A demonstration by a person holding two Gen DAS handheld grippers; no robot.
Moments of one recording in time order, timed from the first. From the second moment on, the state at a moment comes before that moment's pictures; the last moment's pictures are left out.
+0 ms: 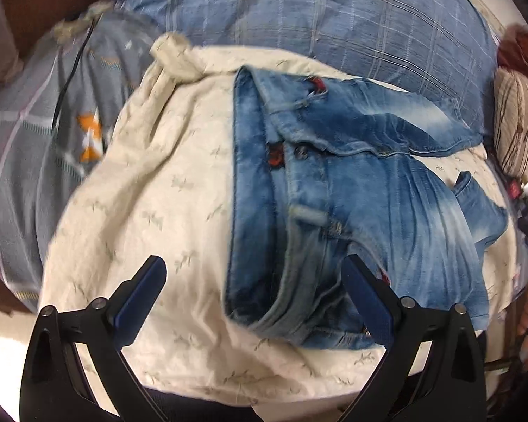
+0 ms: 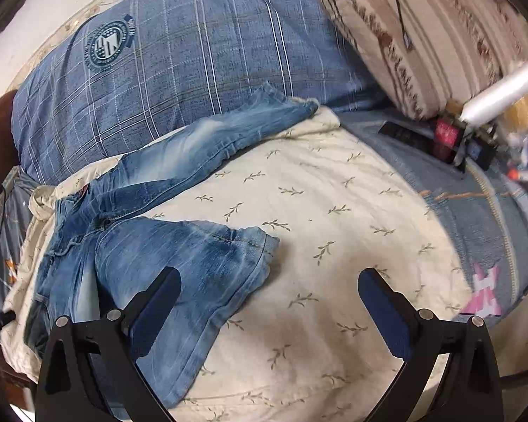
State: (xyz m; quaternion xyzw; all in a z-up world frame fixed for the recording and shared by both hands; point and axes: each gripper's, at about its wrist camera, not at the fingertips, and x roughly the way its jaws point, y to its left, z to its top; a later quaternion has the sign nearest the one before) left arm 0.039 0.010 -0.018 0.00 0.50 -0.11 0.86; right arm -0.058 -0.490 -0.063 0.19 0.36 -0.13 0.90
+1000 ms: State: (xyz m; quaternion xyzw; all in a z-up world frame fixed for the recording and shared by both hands) left arm 0.010 0.027 -0.024 -0.08 0.53 -0.22 0.81; right arm -0.187 -0.616 -0.092 0.34 0.32 -0.25 0.85
